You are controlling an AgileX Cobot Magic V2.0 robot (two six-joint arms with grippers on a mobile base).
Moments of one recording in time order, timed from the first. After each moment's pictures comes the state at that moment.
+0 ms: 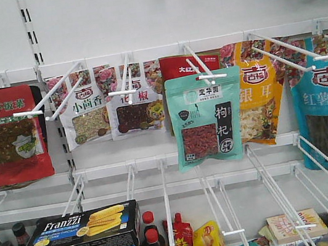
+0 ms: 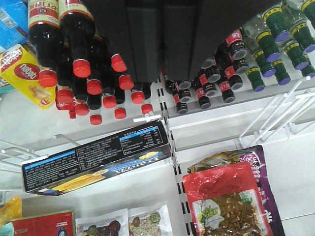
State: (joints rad) left arm -0.07 -0.01 0.03 -0.13 0.17 0.31; right arm 0.00 -0.02 0.03 -0.18 0.25 0.03
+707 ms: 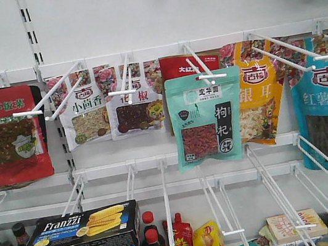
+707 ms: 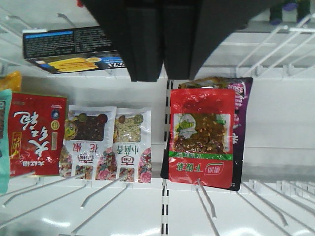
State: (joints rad) left arm -0.07 -0.01 0.02 -0.20 -0.14 0.11; right arm 0.00 -0.02 -0.02 -0.15 -0.18 0.22
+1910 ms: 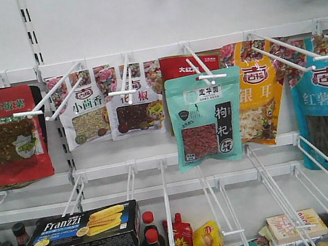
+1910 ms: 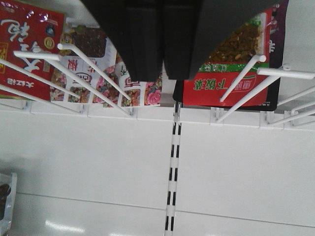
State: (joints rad) left arm -0.07 0.90 -0.76 -0.09 -0.27 0.00; right arm 0.00 0.87 -0.89 -0.12 0.08 0.25
